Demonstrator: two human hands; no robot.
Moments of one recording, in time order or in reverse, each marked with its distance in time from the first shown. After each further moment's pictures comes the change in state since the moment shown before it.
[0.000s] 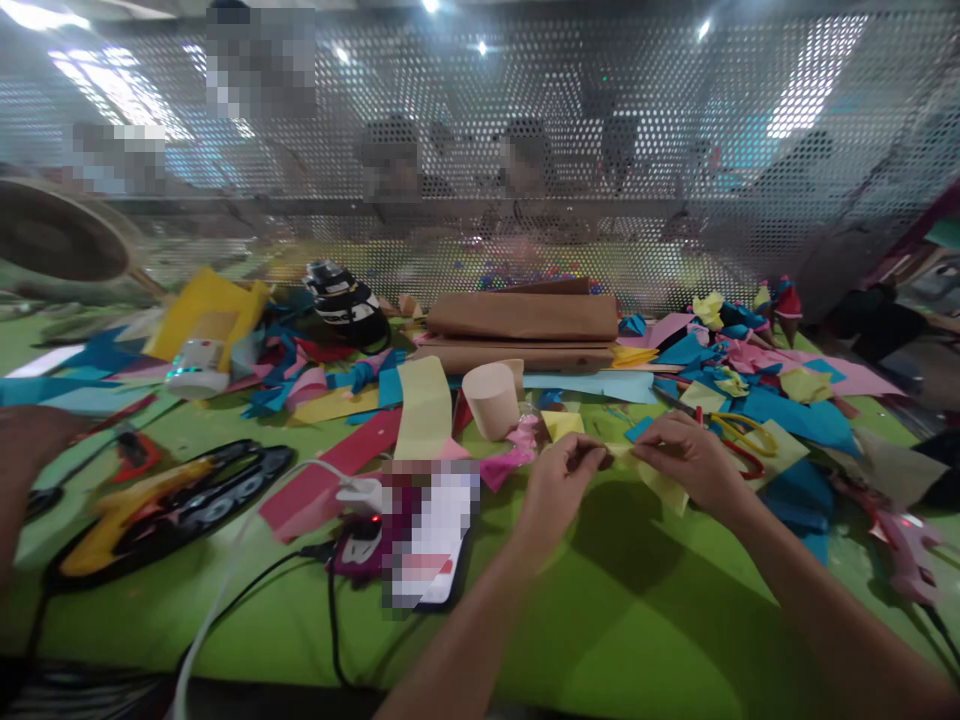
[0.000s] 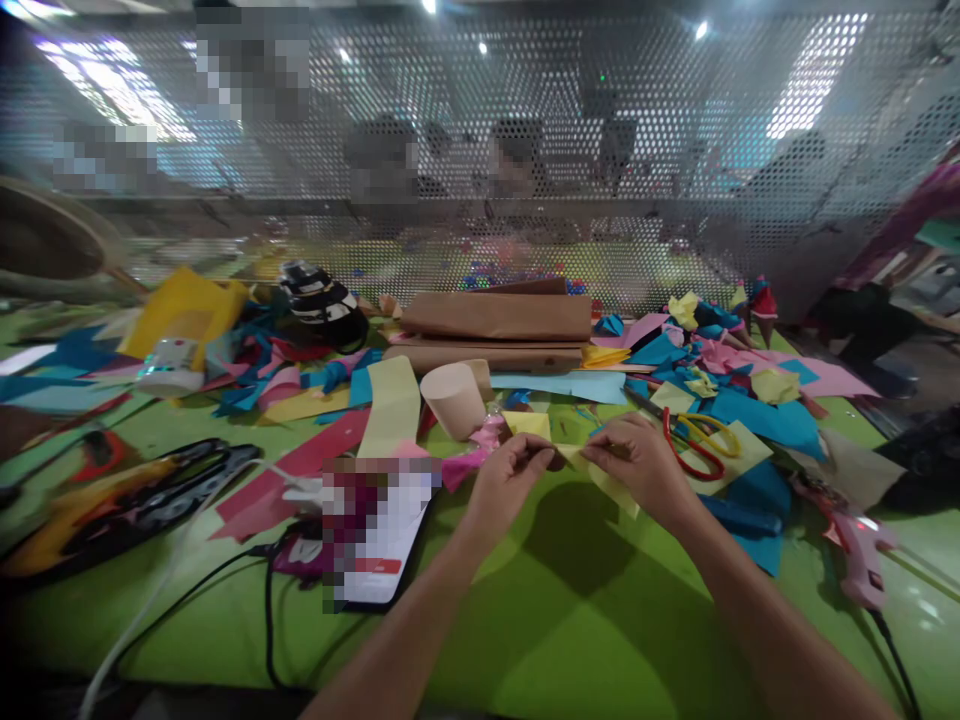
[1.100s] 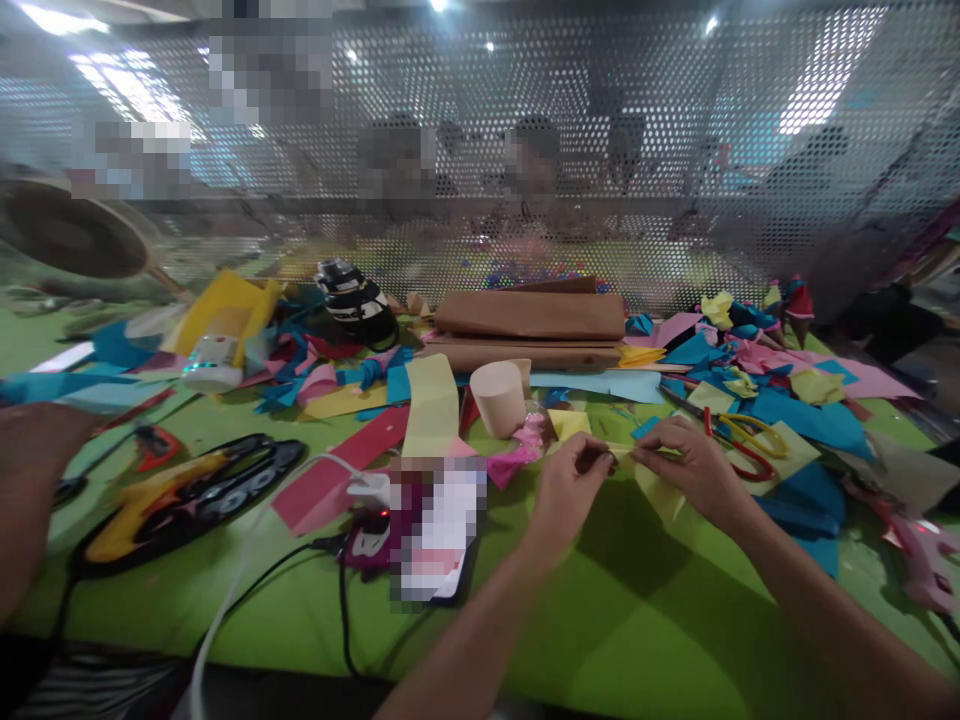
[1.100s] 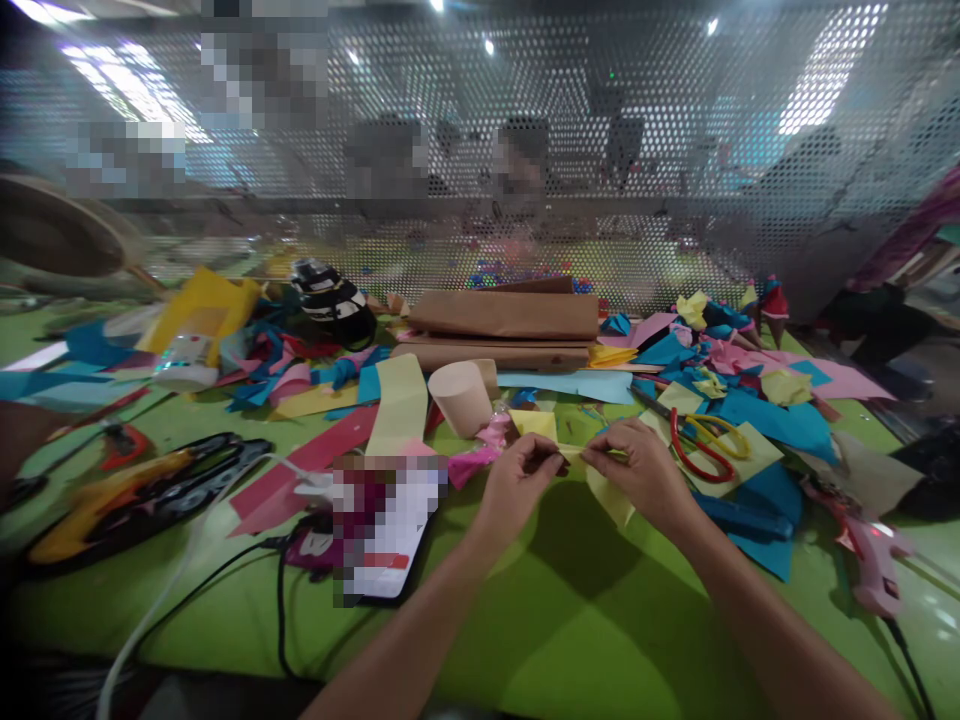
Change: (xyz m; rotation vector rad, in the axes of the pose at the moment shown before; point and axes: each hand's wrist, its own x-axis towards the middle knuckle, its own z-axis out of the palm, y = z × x) left_hand -0.001 -0.003 0.007 0.002 0.083 -0.017; right_hand -0.003 -0.001 0.011 -0.038 0.025 -0.019
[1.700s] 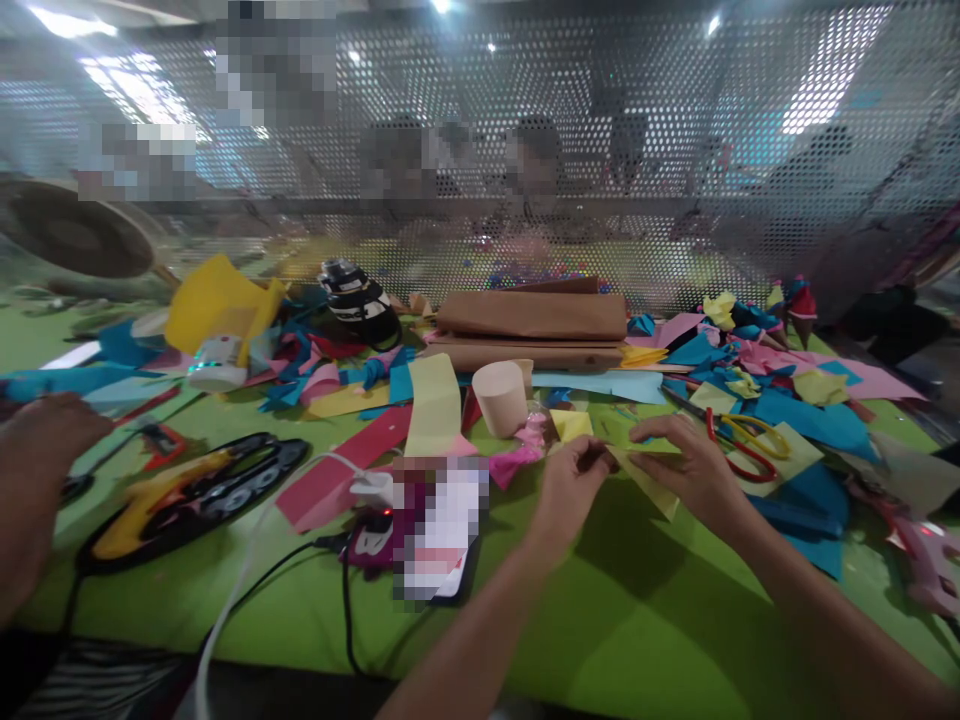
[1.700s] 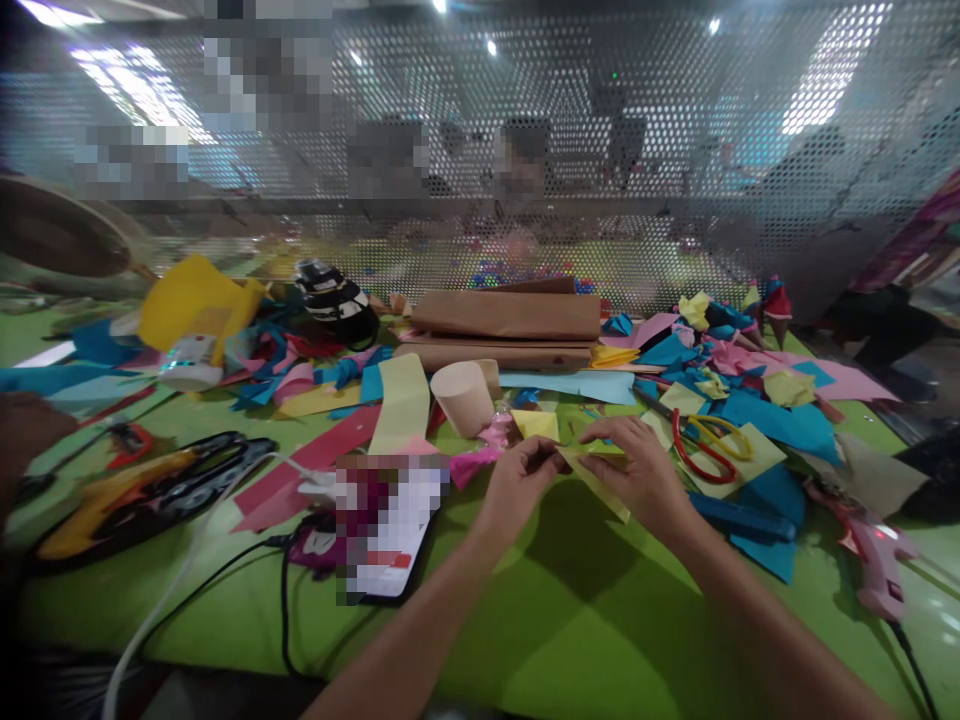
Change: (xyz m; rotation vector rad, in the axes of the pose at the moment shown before) left_hand 0.001 0.004 0.001 -0.091 -0.013 -0.070; right_hand -0.003 -0.008 0.004 0.018 0.088 -0.078
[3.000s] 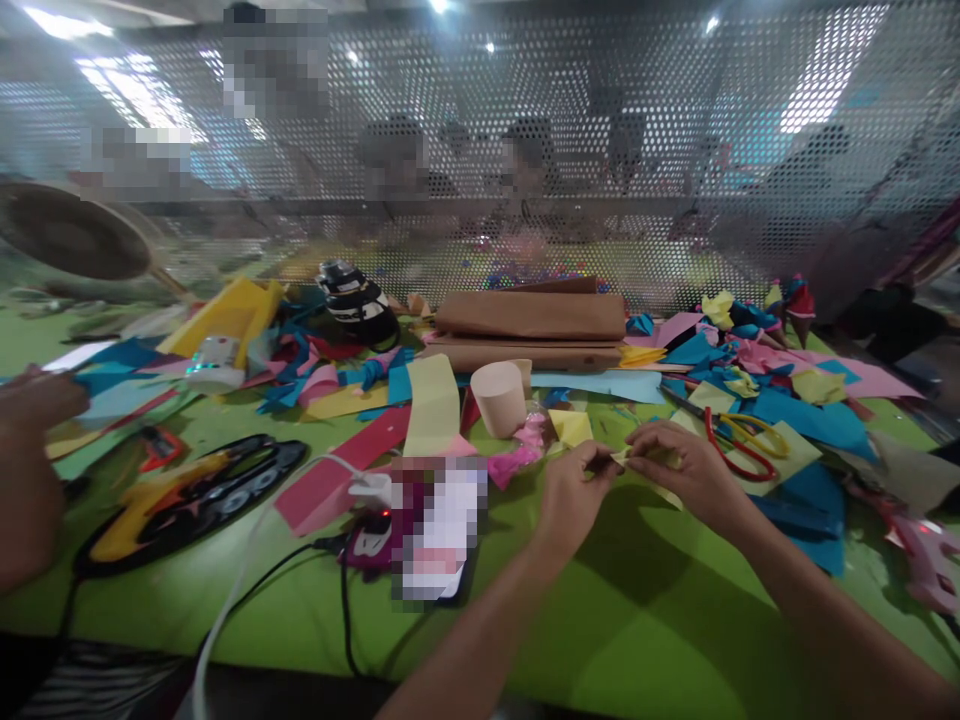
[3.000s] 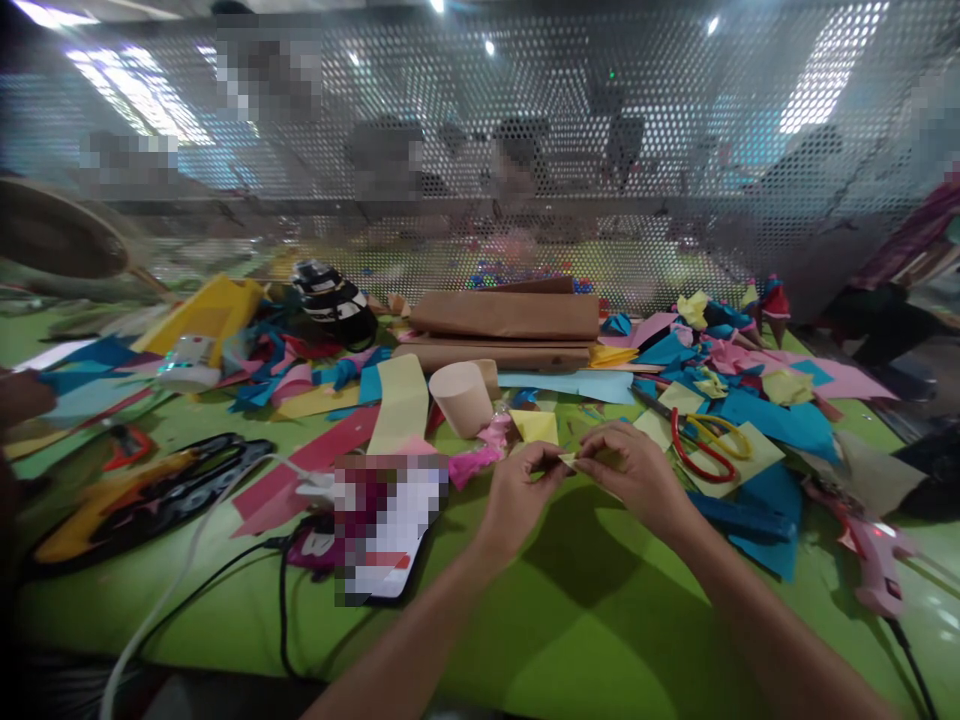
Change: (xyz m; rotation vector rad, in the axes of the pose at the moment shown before) left_hand -0.006 -0.003 0.003 0.250 0.046 0.188; right_hand 0.001 0.000 0.001 0.189 -0.118 0.148
